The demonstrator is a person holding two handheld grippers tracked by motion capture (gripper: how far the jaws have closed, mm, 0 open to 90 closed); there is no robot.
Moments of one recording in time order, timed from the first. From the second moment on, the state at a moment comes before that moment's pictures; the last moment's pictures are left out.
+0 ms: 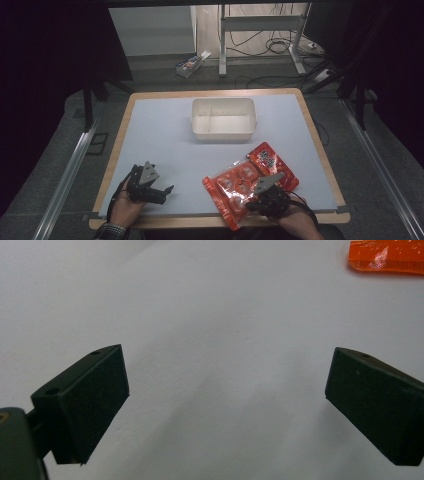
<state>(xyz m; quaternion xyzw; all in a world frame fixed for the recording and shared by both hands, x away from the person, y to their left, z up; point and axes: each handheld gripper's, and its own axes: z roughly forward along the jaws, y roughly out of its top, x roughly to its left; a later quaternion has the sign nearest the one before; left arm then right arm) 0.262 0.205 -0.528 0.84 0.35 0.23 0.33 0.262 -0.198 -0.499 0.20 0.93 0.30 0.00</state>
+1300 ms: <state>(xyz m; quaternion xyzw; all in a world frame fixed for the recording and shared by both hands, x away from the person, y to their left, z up) 0.262 0.206 -0.526 0.84 0.36 0.21 0.34 0.318 -0.287 -0.474 0.37 0.84 0.36 0.18</state>
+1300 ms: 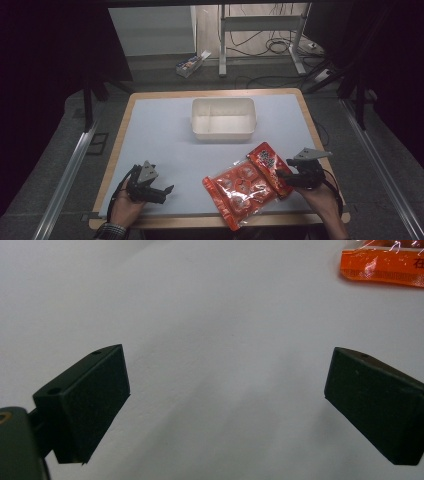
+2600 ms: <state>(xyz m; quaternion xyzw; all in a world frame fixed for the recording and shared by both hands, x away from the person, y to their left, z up) 0.263 0.203 -0.529 0.85 0.36 0.22 0.33 0.349 -0.261 -0.502 0.36 0.87 0.33 0.07</state>
